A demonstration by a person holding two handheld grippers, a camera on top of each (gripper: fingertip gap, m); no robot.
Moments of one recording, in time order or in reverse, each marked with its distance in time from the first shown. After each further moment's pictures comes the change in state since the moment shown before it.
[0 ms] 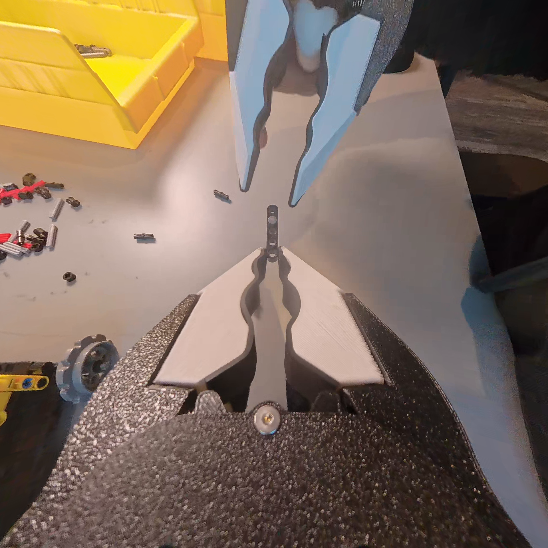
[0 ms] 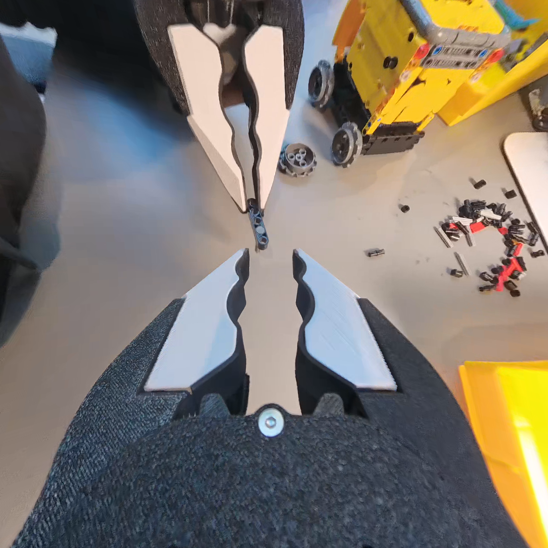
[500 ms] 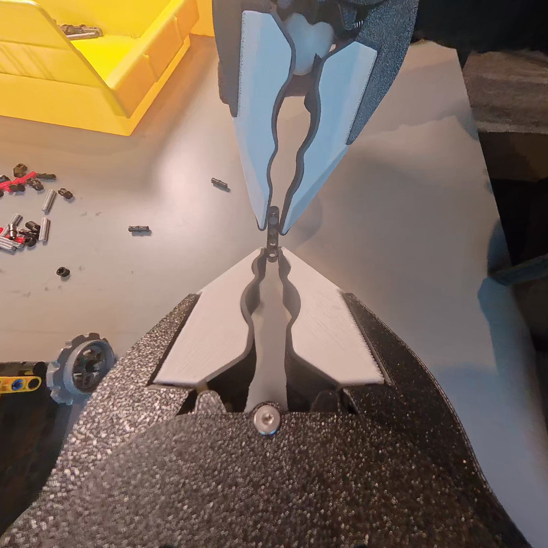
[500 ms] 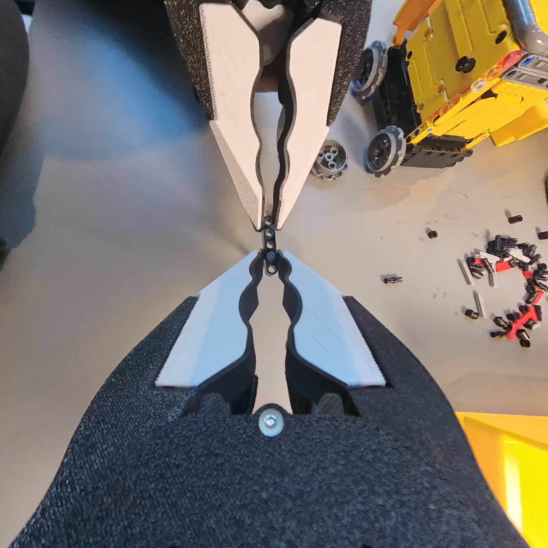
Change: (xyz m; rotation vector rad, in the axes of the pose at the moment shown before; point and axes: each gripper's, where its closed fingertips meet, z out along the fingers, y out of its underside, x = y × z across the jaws) left arm -0.001 0.010 0.007 -0.037 -0.014 0.018; right arm -0.010 0.003 0.028 -0.096 -0.065 -0.149
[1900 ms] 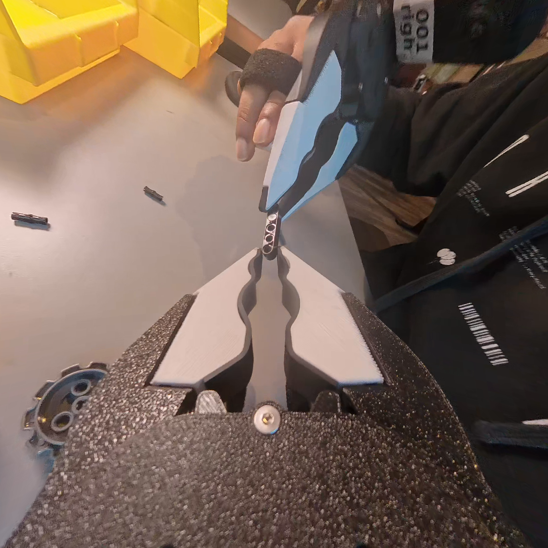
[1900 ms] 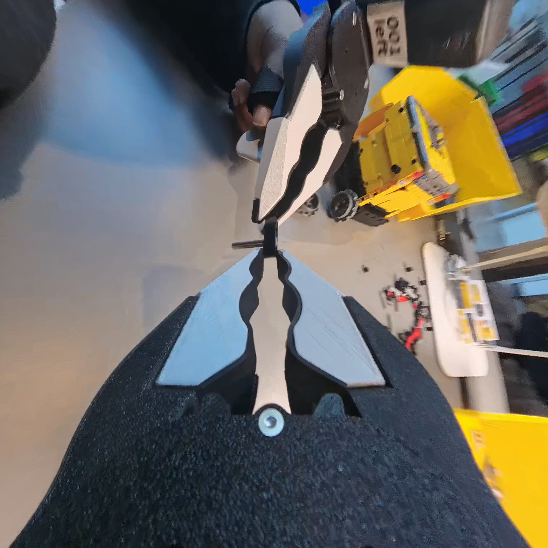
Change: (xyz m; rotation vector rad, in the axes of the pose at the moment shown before) left arm 0.025 -0.021 -0.011 0.164 0.365 -0.336; right arm -0.013 -0.016 -0.034 0.133 0.206 -0.298
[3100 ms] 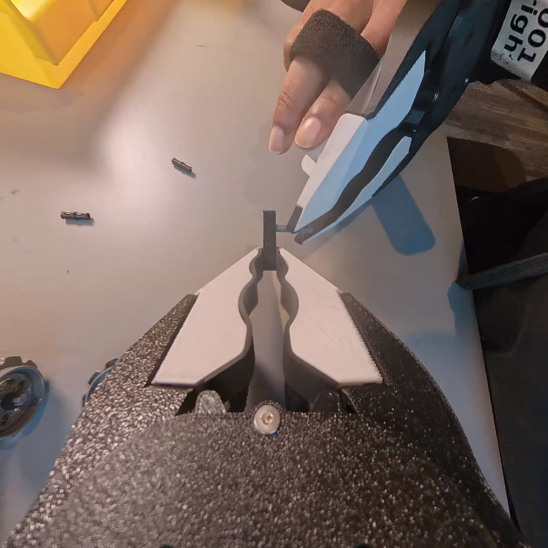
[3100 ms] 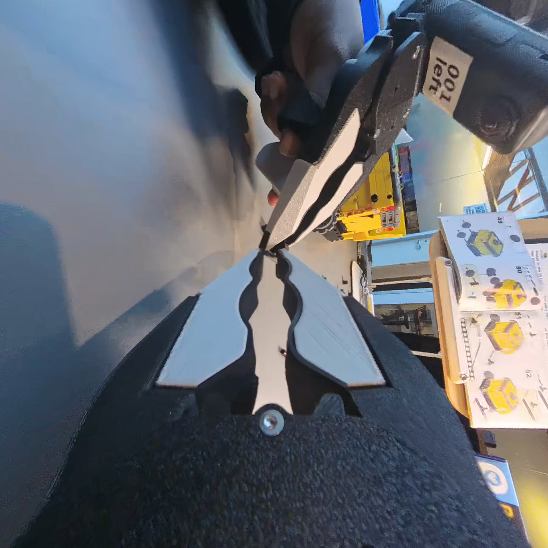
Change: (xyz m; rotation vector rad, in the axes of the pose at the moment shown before) left arm -0.024 0.026 0.018 -0.247 -0.267 0.196; right arm -0.023 0.010 0.021 -0.026 0.299 -0.362
